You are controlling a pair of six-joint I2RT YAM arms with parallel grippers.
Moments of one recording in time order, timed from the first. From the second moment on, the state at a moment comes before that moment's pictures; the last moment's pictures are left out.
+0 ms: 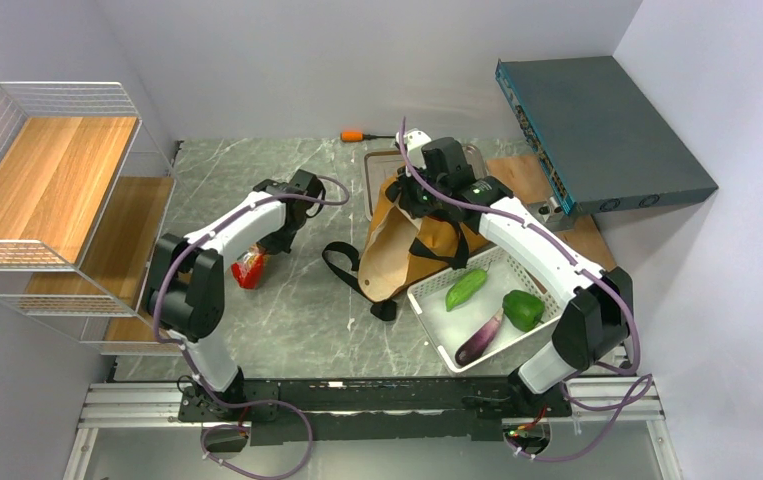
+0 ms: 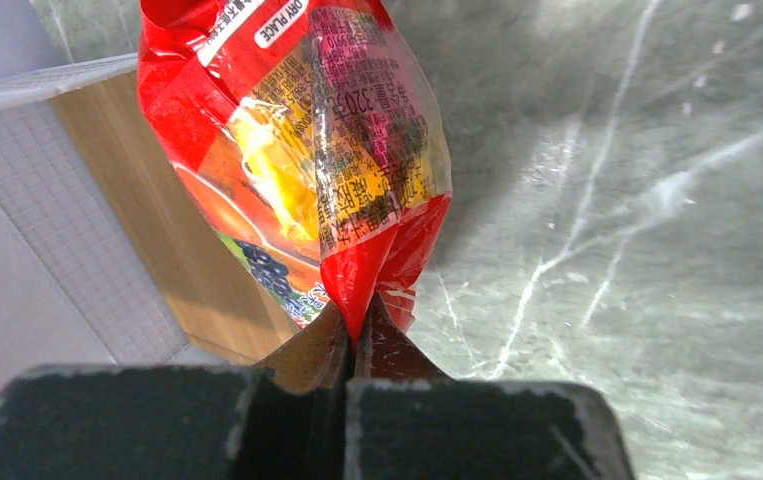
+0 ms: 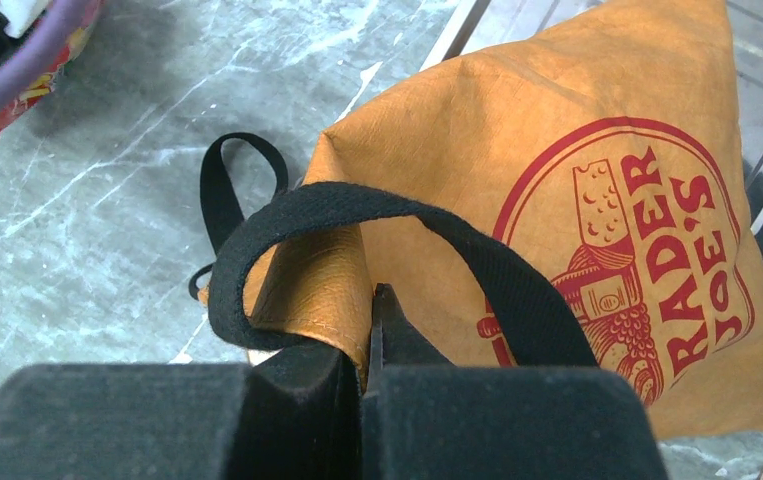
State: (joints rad) left arm -0.42 1.75 1.32 -0.97 -0.56 -0.09; right arm 0.57 1.55 1.42 -0.51 -0.09 0.05
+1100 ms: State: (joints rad) left arm -0.54 1.47 1.31 -0.95 -0.18 -0.07; right arm 0.57 1.57 1.44 -0.52 -0.11 0.07
